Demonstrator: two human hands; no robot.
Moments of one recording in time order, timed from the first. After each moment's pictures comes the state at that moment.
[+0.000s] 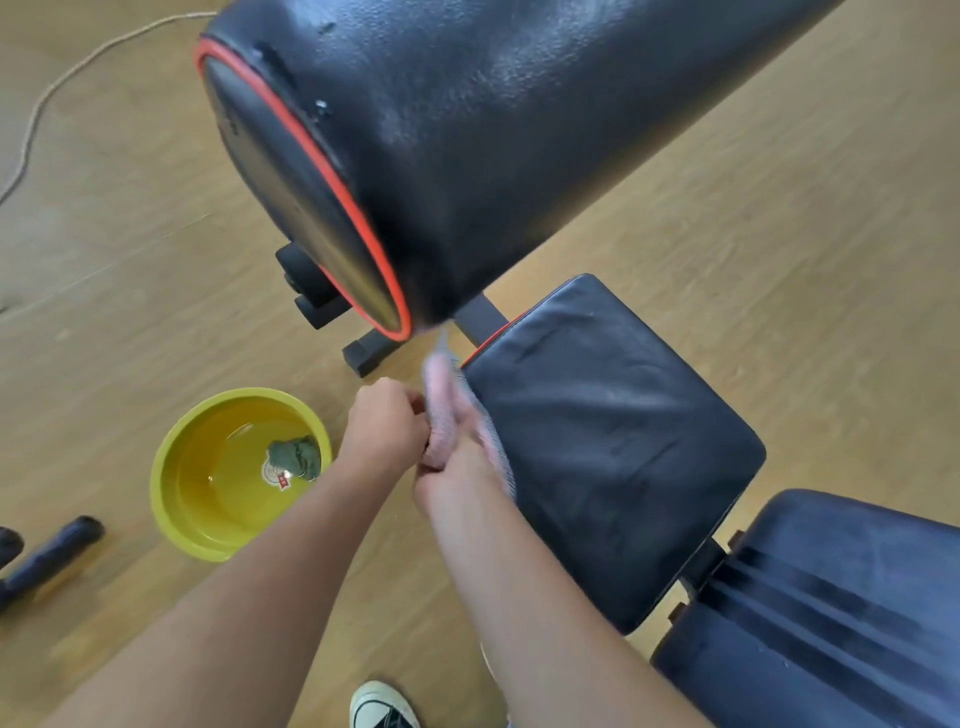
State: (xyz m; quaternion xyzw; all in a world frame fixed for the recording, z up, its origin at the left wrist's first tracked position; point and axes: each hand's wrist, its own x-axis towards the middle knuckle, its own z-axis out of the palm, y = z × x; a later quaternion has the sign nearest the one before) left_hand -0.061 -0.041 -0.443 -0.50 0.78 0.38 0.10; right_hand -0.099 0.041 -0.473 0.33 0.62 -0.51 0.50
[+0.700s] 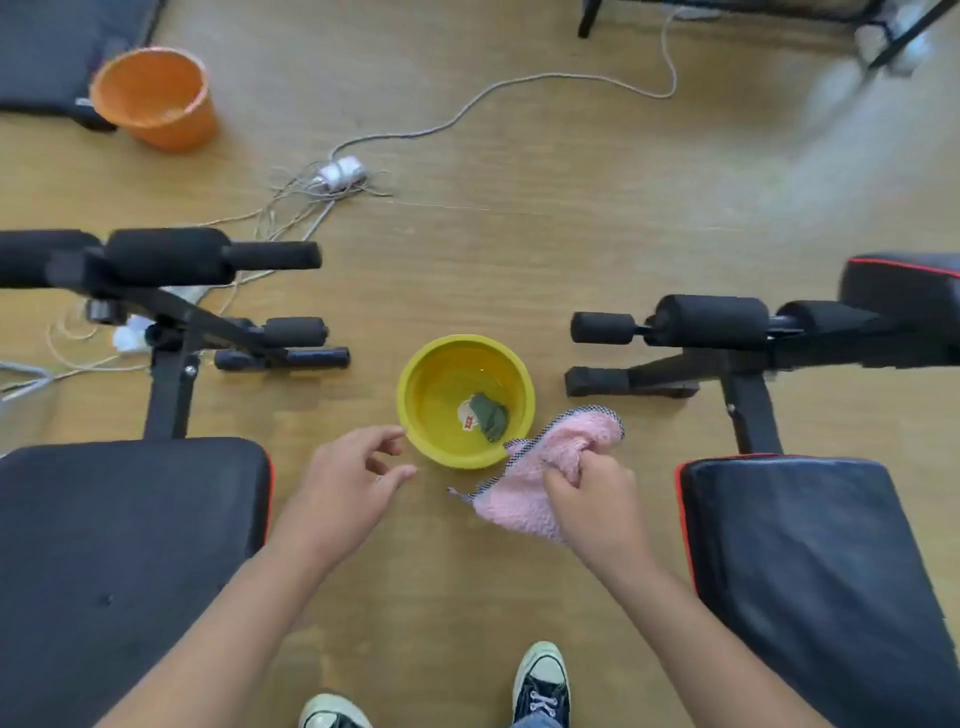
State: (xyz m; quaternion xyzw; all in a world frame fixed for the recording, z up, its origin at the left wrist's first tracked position) left_hand 0.283 0.012 -0.364 -0.68 0.60 0.40 -0.13; right_hand 0.036 0.030 -0.337 -0.47 0.80 -0.13 0.35
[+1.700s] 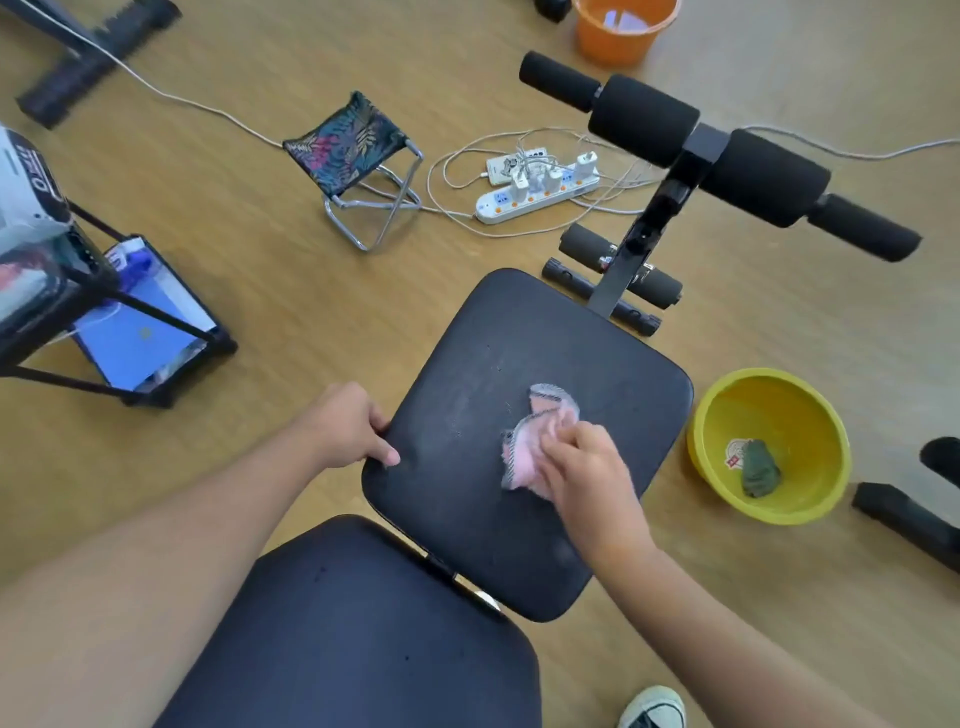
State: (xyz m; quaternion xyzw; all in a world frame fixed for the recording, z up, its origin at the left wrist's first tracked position) left_hand 0.714 0.220 -0.417 -0.84 0.30 0.45 0.02; right_hand 0.432 0.130 -0.447 -0.84 0.42 -0.10 0.33
